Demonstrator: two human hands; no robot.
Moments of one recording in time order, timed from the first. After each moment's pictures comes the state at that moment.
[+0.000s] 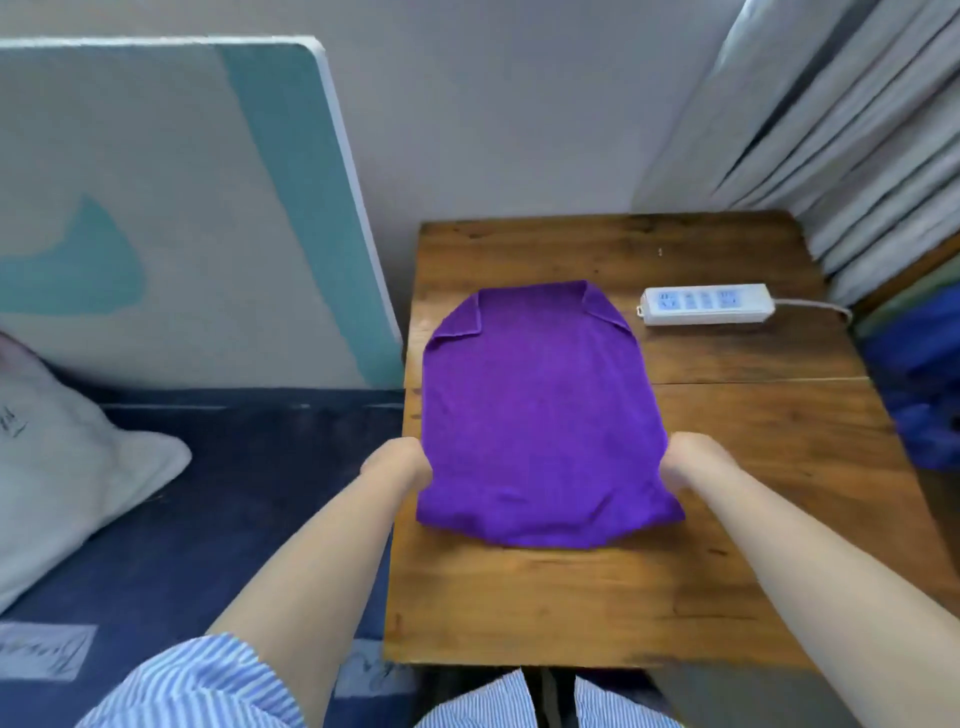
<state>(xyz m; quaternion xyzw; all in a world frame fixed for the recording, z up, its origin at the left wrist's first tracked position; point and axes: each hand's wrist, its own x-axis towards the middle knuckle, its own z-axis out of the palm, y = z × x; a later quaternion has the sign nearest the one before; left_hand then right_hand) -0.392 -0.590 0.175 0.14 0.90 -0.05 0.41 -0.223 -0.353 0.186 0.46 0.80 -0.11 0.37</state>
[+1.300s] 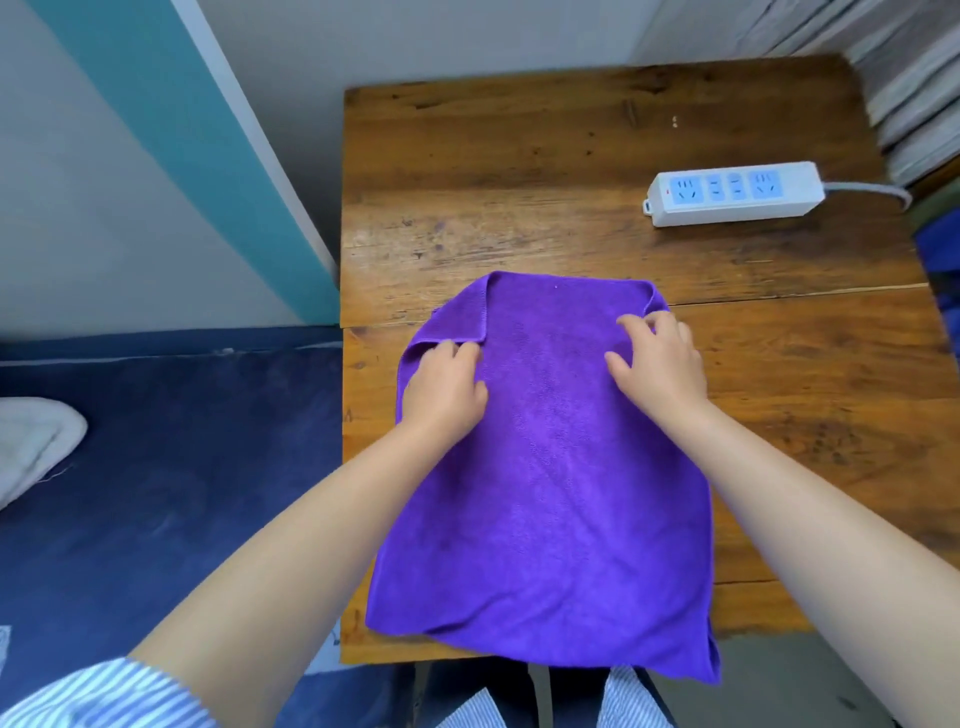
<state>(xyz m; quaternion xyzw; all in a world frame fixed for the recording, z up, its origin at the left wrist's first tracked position) -0.372 -0.519 0.108 0.31 0.91 0.13 0.26 -0.254 -0.347 0.110 0.39 0.90 -0.16 0.08</state>
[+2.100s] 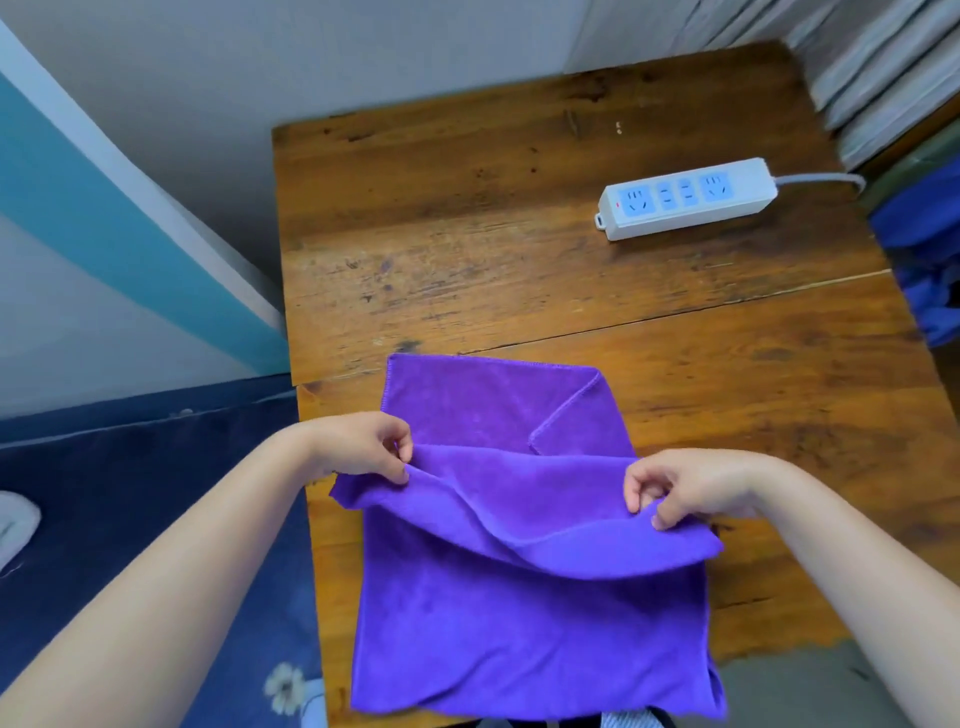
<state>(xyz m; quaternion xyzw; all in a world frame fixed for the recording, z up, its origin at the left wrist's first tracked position) -0.439 -0.524 0.127 0.27 0.71 0.05 0.65 -0.191 -0.322 0.137 0.33 0.61 -0.55 0.46</state>
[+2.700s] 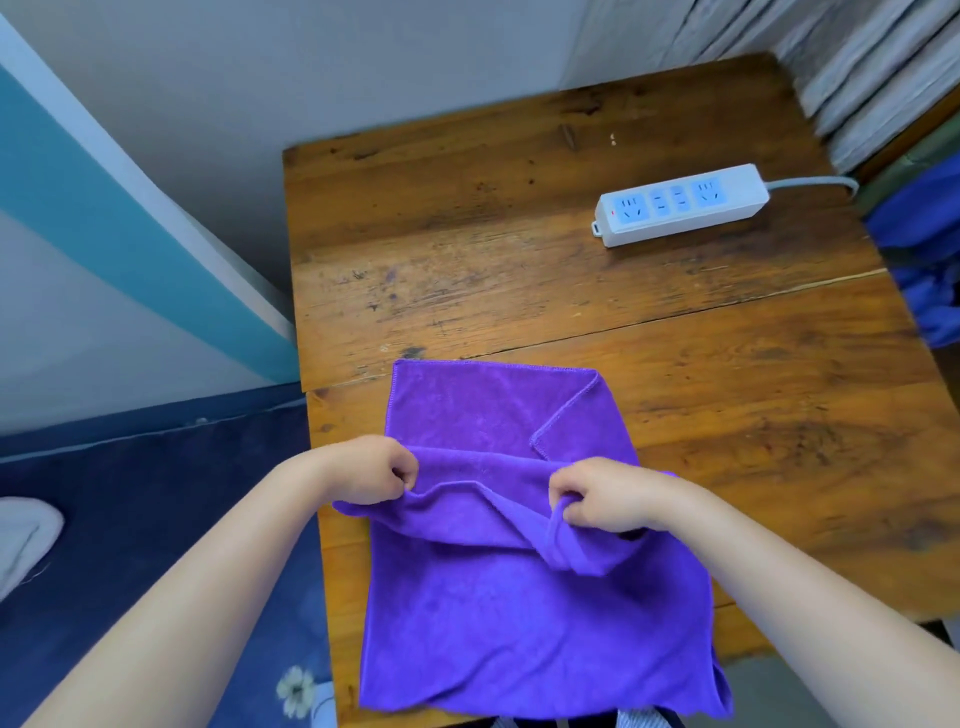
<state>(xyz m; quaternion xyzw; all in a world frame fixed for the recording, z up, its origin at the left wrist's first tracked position) -0.424 -0.530 0.131 0.42 0.72 -0.10 0.55 -0.229 -0.377 0.135 0.19 0.80 -0.39 0.42</state>
